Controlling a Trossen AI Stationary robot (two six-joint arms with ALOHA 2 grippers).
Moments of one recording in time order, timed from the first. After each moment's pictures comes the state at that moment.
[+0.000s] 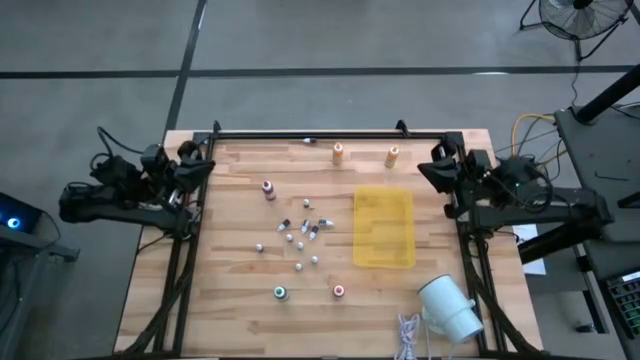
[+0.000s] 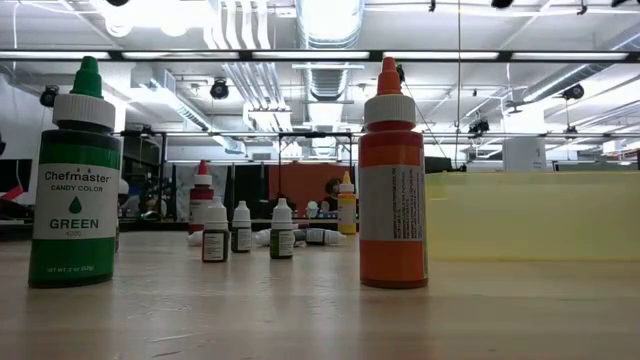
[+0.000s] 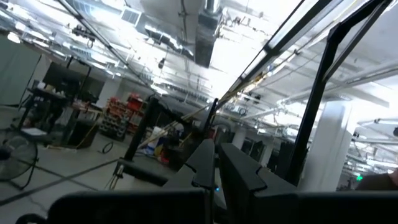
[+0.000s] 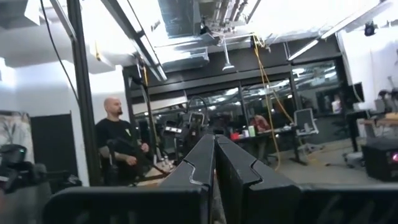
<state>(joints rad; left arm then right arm) -0.06 0.41 0.63 0.16 -0.18 -0.32 -0.09 0.57 0.56 0.45 -0.02 0.22</state>
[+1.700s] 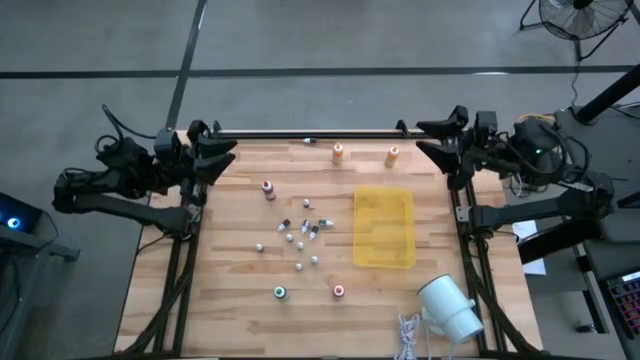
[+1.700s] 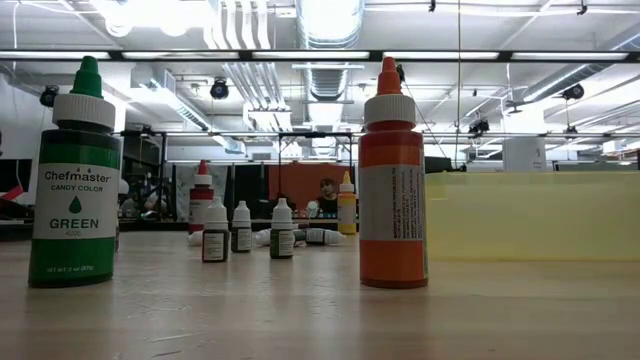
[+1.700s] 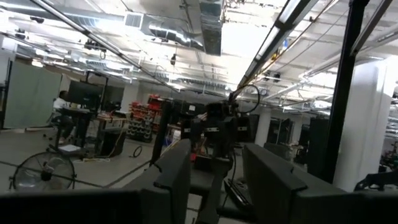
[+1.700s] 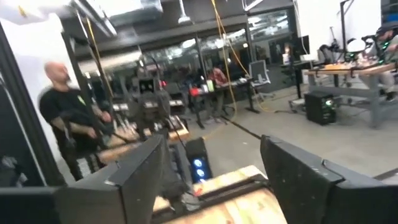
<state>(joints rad) -0.05 0.71 0.97 0.14 -0.21 -0.12 -0.10 0.83 1.20 -0.22 0.13 0.23</state>
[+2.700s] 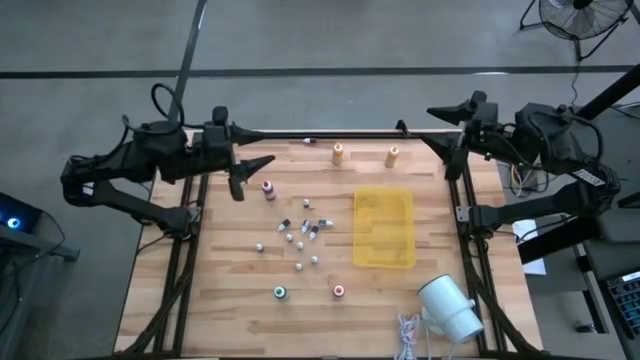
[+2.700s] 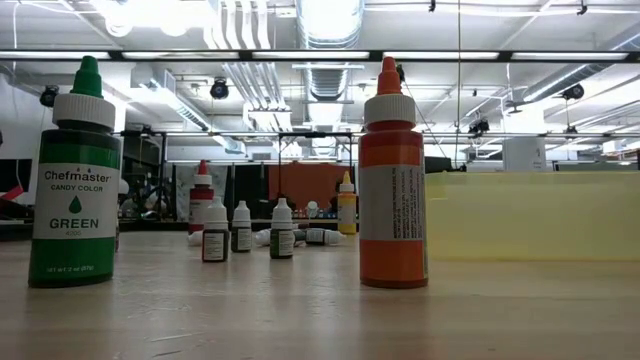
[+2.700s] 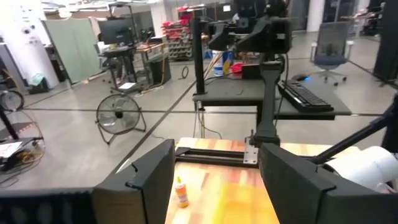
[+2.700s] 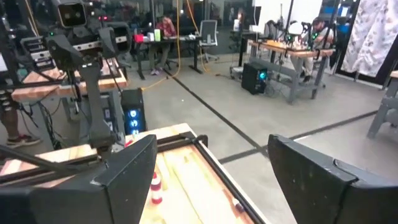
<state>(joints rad) -0.04 1.03 1.44 -0.43 -0.34 0.08 -0.10 0.91 1.45 -0.63 0.32 0.05</state>
